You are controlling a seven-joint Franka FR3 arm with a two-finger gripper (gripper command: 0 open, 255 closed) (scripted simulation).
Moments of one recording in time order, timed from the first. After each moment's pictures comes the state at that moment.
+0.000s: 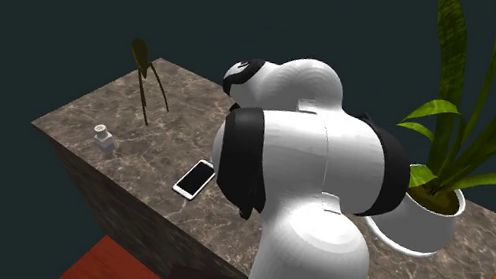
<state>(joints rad) -0.02 0.40 0.19 -1.89 0.63 2.40 0.70</state>
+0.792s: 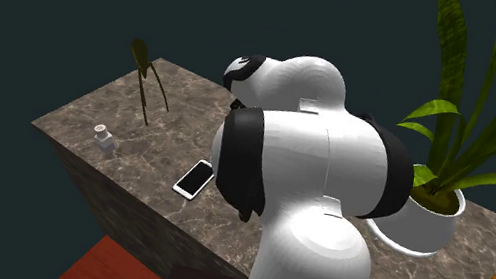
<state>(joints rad) -0.02 0.38 0.19 -1.88 0.62 2.37 0.72</state>
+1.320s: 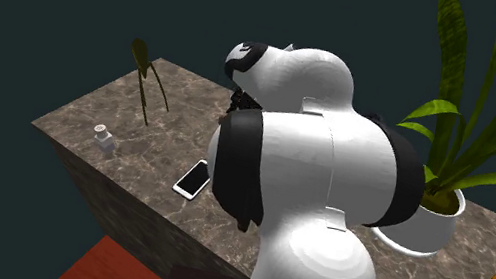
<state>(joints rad) -0.02 0.32 0.18 -1.86 0.59 2.30 0.77</state>
